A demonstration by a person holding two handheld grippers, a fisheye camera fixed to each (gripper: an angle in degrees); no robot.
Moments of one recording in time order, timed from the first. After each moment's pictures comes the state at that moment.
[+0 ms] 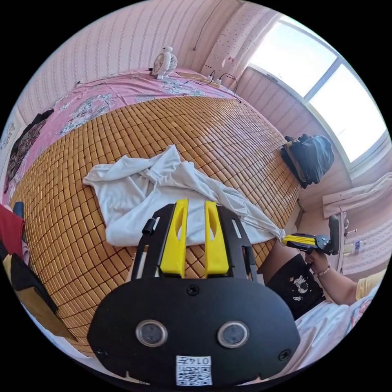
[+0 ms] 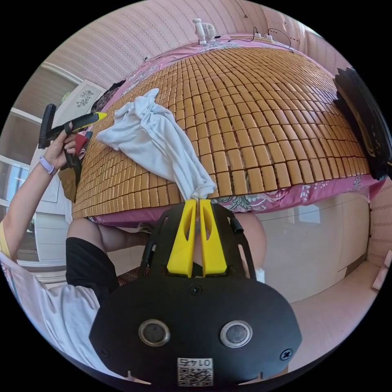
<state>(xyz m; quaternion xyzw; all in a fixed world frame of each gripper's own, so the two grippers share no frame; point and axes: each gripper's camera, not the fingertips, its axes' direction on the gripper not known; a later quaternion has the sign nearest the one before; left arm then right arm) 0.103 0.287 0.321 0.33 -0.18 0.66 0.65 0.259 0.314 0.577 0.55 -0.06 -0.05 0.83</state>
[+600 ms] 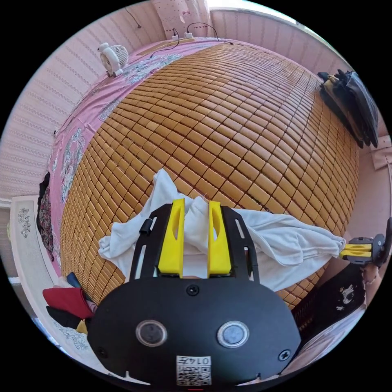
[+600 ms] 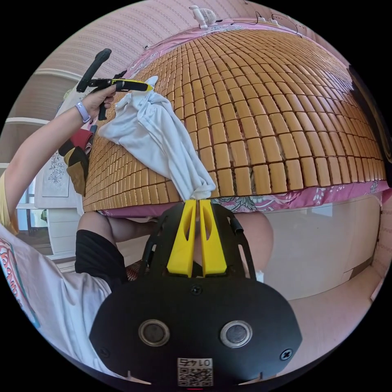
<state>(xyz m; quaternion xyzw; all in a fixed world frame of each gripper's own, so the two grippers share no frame) 0.226 0.280 0.431 0.31 -0.44 0.64 0.54 0.275 0.297 0.552 0.50 -0.10 -0.08 0.86</state>
